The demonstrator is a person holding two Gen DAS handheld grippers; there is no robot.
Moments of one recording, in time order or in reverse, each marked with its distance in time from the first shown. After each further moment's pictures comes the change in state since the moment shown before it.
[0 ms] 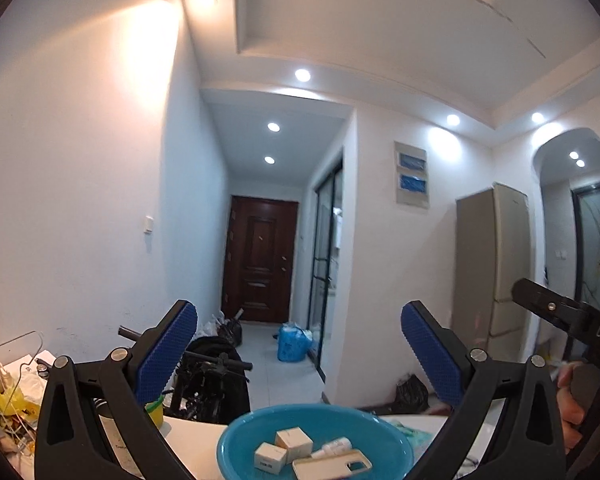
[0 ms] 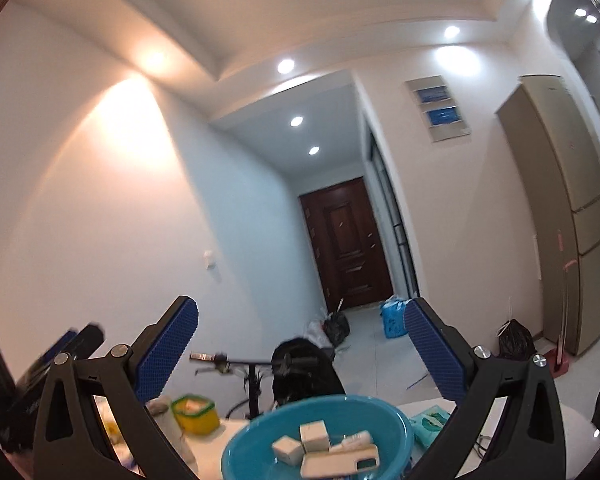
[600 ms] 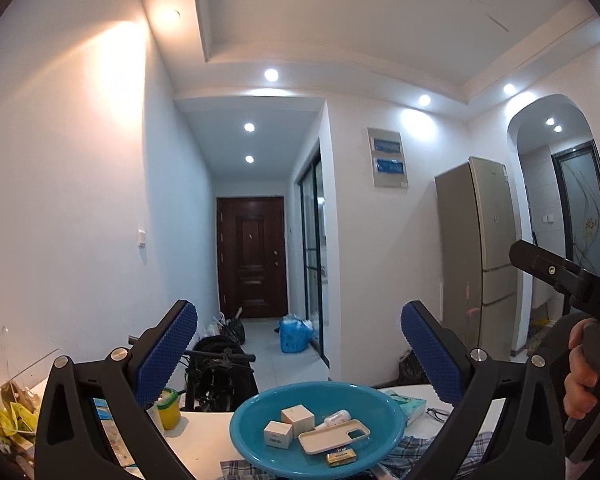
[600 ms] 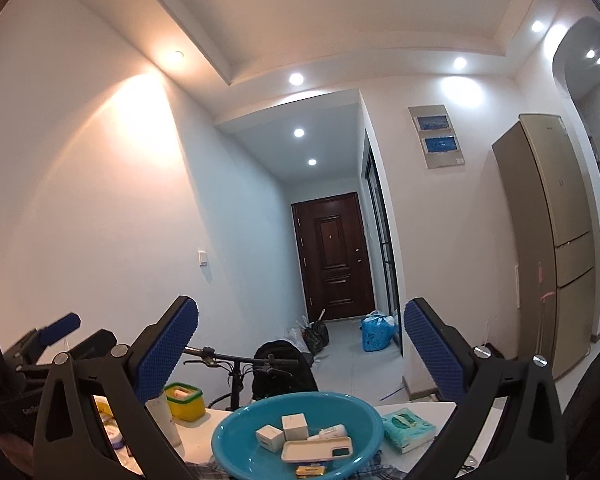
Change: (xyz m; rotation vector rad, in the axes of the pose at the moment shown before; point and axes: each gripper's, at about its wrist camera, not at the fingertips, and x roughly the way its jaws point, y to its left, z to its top) left arm -0.078 -0.035 0.000 0.106 -0.012 -0.003; right arm -0.082 0.028 0.003 -0.091 -0.061 -0.059
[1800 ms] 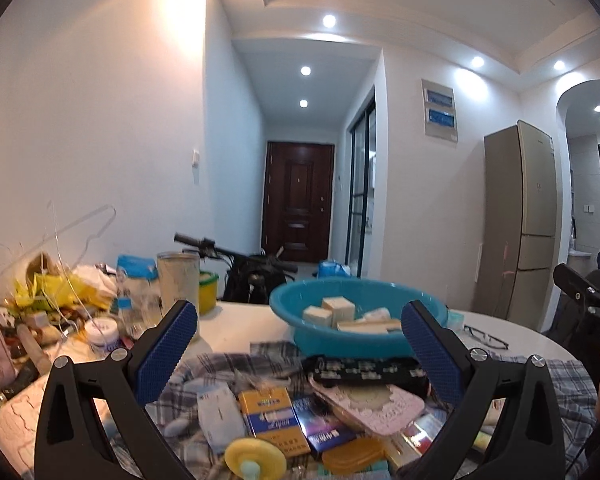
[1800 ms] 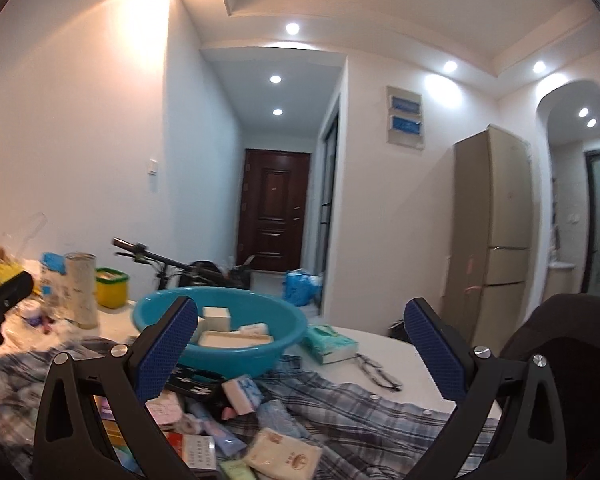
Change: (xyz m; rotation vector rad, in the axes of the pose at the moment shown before) left arm -0.041 0.024 -0.169 -0.100 0.220 0.153; right arm -0.046 0.017 -0.152 -0.261 0.155 -0.288
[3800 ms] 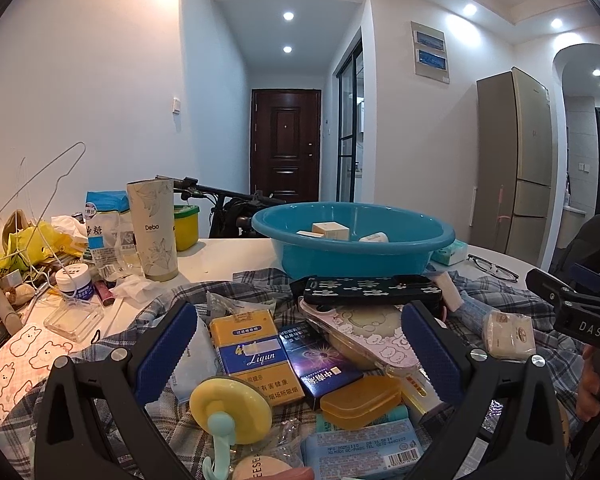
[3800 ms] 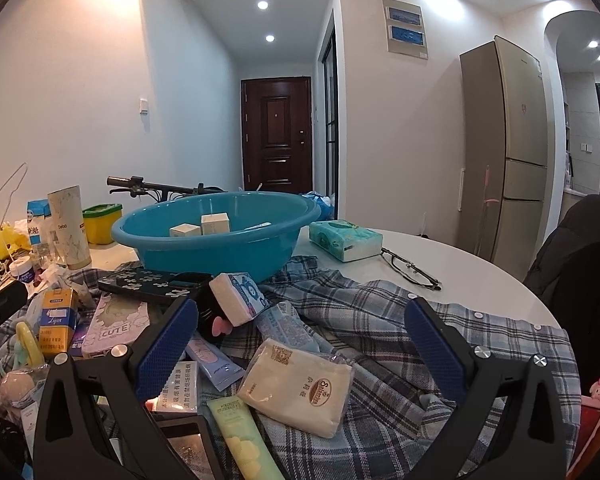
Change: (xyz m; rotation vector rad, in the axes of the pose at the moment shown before) left arm 0.043 -0.007 -0.068 0.053 0.181 -0.031; right arm 0.063 0.000 -0.090 0.128 0.287 0.097
